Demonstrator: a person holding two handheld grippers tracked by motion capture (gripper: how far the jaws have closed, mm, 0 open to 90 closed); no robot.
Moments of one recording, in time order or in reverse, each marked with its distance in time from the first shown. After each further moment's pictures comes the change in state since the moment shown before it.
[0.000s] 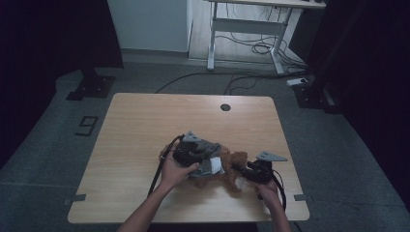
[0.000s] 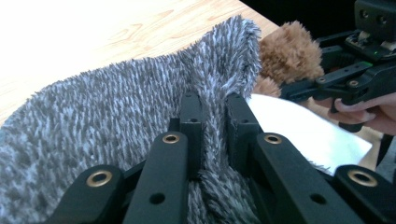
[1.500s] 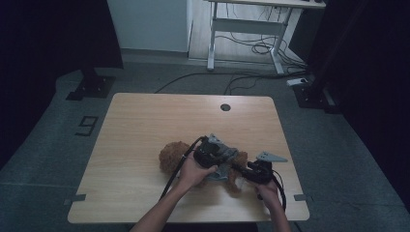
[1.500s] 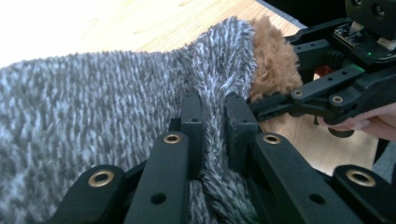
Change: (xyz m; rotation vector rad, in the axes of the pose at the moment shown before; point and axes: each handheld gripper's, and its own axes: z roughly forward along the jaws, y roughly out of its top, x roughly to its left) left arm -0.037 0.025 0.043 0.101 -0.022 0.057; right arm 0.001 -0.001 0.000 -0.006 -0.015 -0.010
